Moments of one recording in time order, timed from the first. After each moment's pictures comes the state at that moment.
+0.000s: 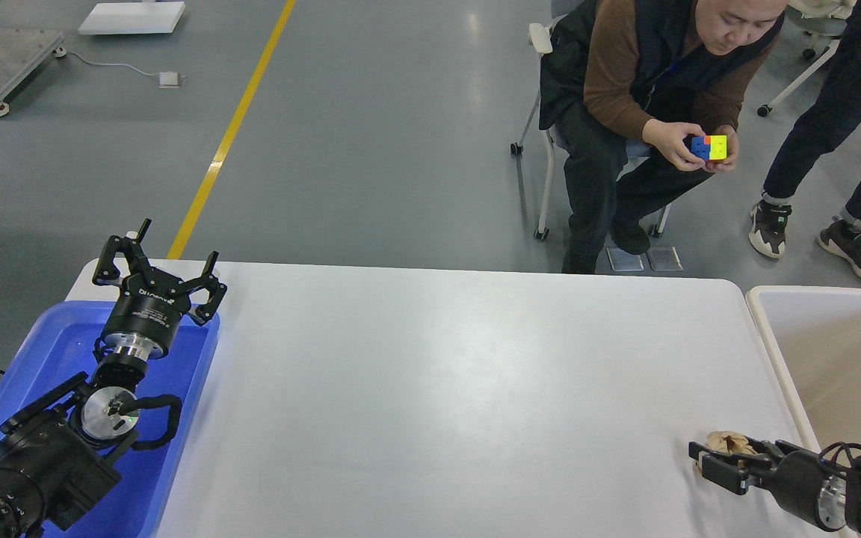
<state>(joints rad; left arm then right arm) -0.57 0.33 -0.78 -0.45 -0.16 -0.64 -0.52 0.60 -0.67 -0.26 0.76 -1.24 -0.45 0.52</state>
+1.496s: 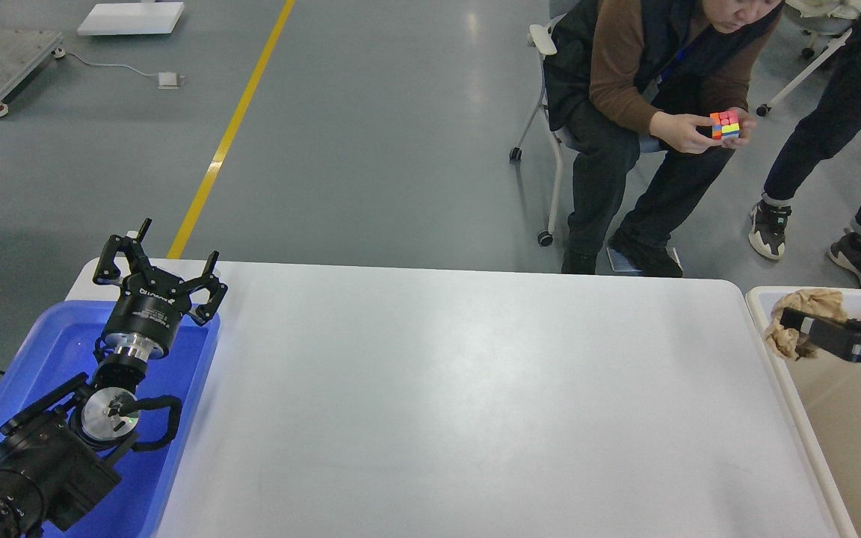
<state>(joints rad) -0.57 0.33 -0.78 -0.45 -0.15 -0.64 -0.52 1.06 -1.29 -0.26 1.32 -1.14 -0.20 0.61</state>
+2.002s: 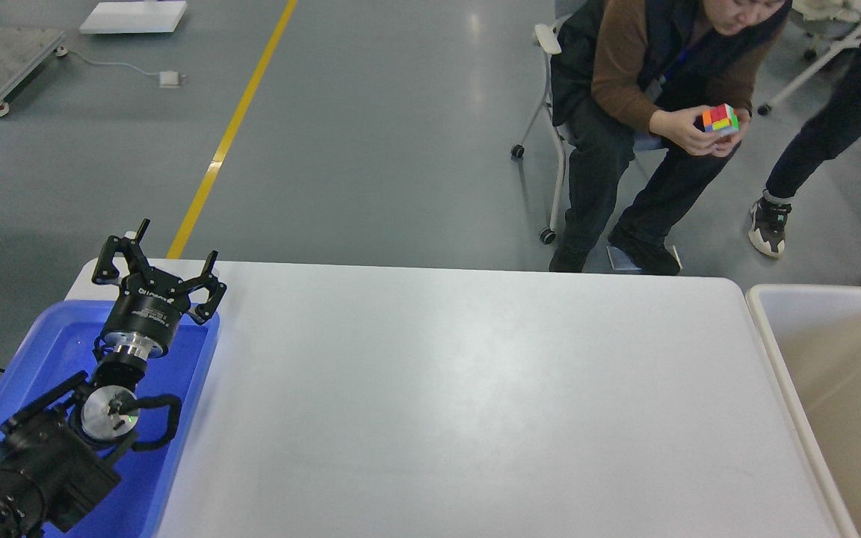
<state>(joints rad) -0.57 0.33 -0.78 -0.45 -0.15 -0.64 -0.52 1.02 -1.12 -0.27 0.77 -0.98 -0.02 0.57</state>
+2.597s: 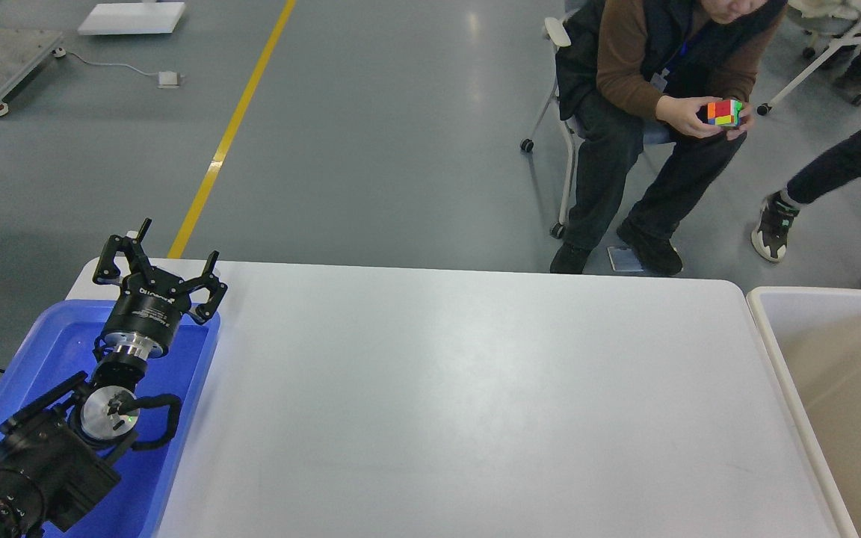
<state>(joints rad) -0.57 0.33 -0.78 -0.45 -0.16 -0.64 -0.52 0.78 -0.68 -0.23 0.30 -0.25 0.05 0.22</state>
